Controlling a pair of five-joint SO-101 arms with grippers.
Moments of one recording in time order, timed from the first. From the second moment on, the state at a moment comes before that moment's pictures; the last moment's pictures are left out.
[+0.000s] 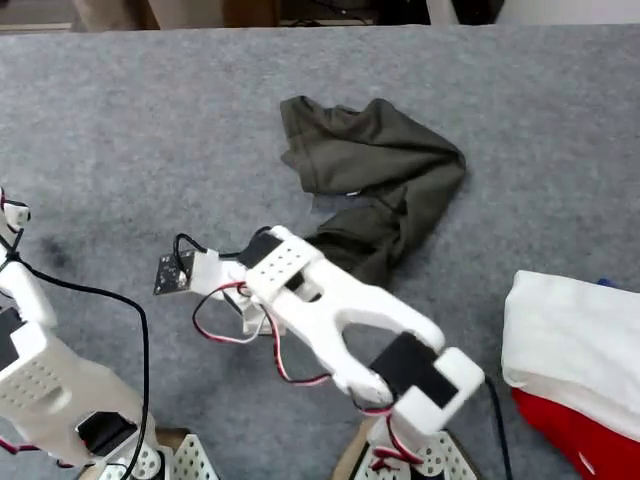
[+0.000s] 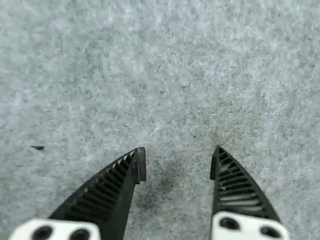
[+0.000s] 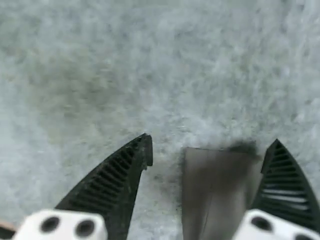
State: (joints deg) left arm -44.1 15.5 8.5 49.9 30.4; right arm -47.1 9.5 27.7 60.0 36.5
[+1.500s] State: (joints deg) left arm -44.1 19.7 5.8 49.9 30.4; right arm -42.4 5.7 22.6 71.0 35.6
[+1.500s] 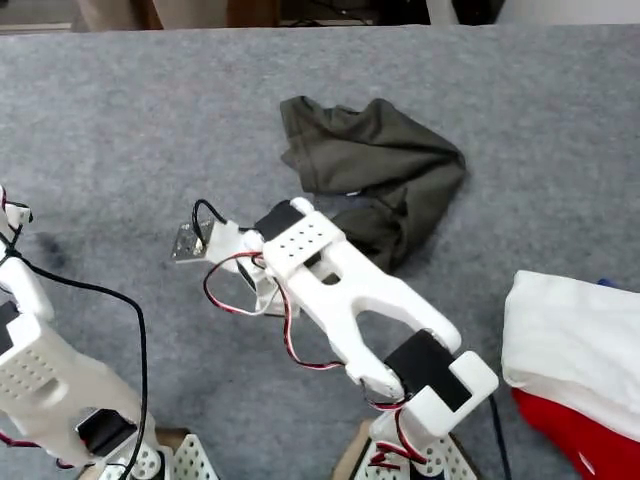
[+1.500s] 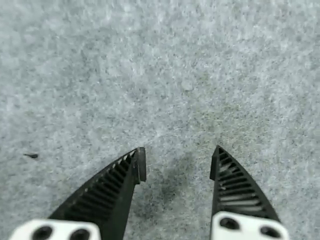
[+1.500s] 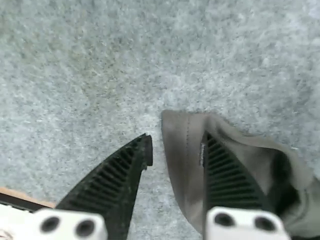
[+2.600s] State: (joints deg) left arm -44.1 19.7 5.8 49.9 30.4; right arm -41.4 18.3 18.5 65.9 34.4
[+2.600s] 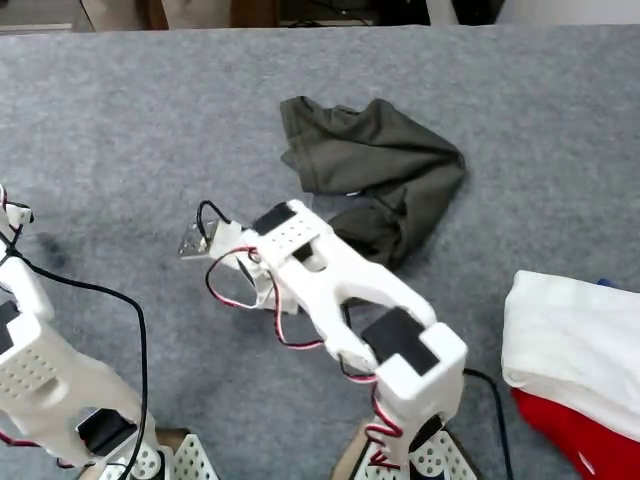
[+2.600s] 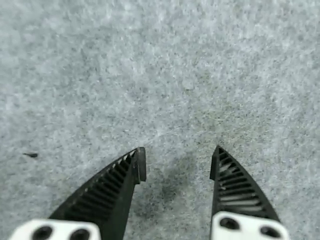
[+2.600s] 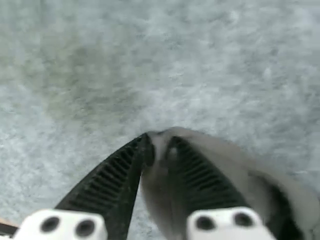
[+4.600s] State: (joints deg) left arm -41.2 19.7 5.8 50.9 30.4; right arm -31.5 15.4 -60.0 14.7 67.2
